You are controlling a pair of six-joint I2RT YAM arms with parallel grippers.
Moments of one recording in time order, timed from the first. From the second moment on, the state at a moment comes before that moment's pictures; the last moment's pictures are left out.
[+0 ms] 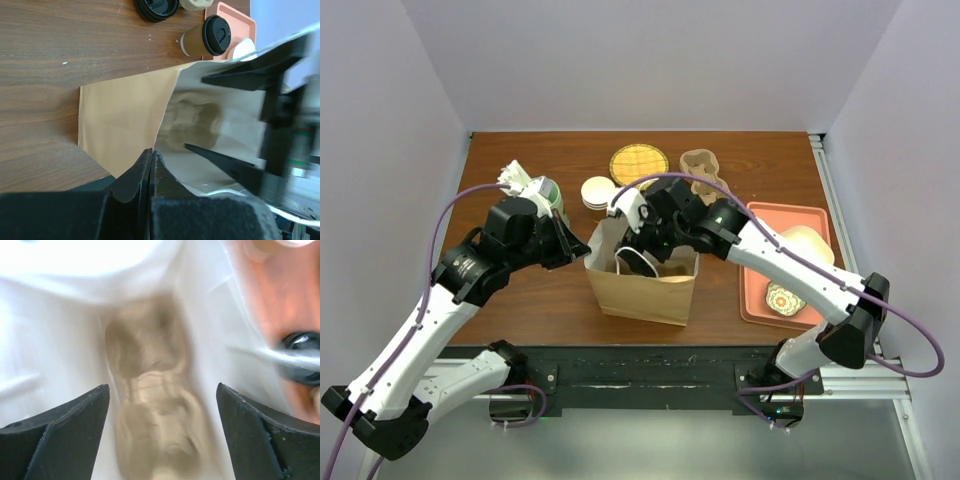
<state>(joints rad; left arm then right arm) -0.57 0.91 1.13 -0.83 0.09 -0.80 0.92 1.49 1.46 -0.82 -0.11 -0.21</state>
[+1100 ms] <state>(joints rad) -0.57 1.13 1.38 -0.98 -0.02 -0.61 0.92 1.39 1.84 -1.29 0.35 0.58</state>
